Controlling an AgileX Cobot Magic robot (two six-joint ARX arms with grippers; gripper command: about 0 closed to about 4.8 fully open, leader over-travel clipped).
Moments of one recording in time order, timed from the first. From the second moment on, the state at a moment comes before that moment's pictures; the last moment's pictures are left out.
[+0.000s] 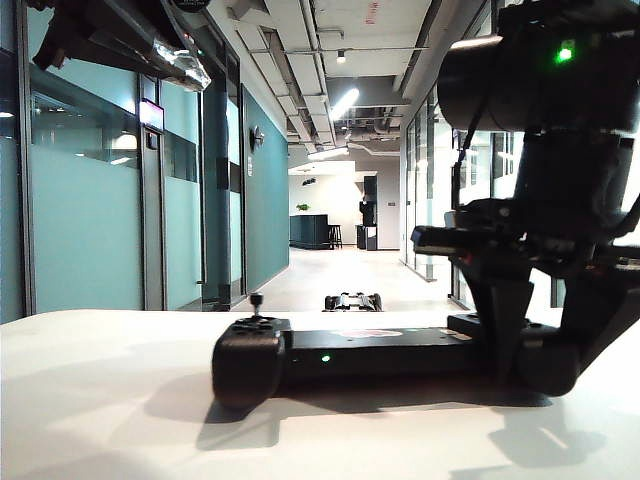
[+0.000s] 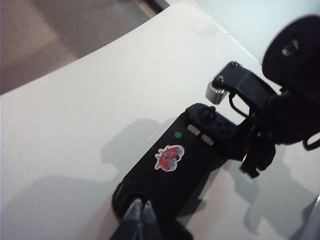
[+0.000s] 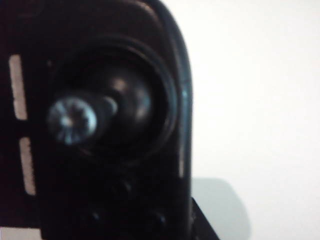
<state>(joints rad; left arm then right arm) -0.48 1.10 0.95 -0.46 0.43 0.02 0.56 1.55 0.90 -0.68 0.05 0.49</state>
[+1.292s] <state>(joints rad) -0.48 1.42 0.75 -0.09 0.58 0.10 0.56 1.61 0.94 -0.66 0.09 0.58</state>
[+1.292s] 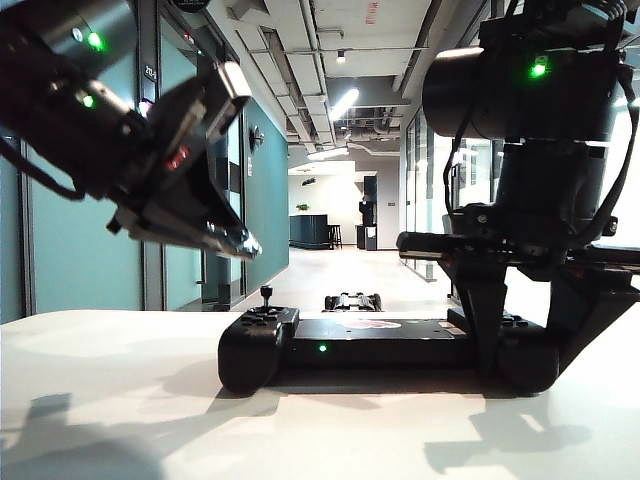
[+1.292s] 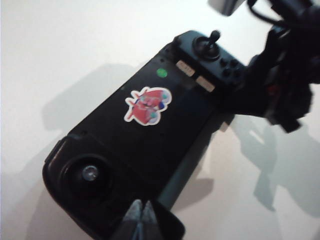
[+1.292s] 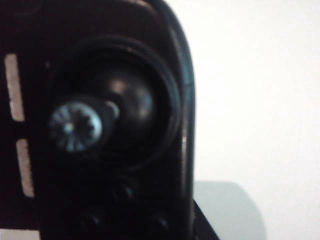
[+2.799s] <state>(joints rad) -0.48 1.64 0.75 0.18 0.59 0.10 0.56 1.61 0.94 -0.66 0.08 0.56</state>
